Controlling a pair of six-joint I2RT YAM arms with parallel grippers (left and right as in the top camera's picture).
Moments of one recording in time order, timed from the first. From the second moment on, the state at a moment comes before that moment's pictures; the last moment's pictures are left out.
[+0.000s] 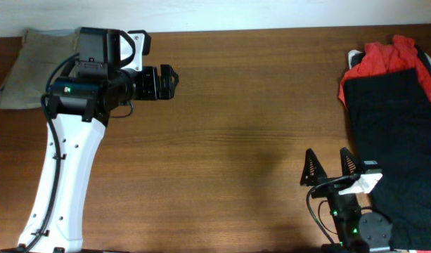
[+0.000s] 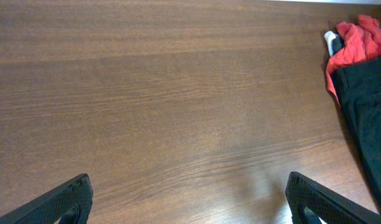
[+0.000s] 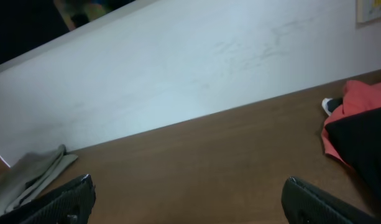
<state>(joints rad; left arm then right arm) -0.14 1.56 1.69 -0.98 0.28 -0.13 0.04 0.03 0.16 -0.12 -0.09 0.35</state>
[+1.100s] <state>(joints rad) -0.14 1.56 1.69 -0.98 0.28 -0.13 0.04 0.01 0.01 -0.07 -0.02 0.33</state>
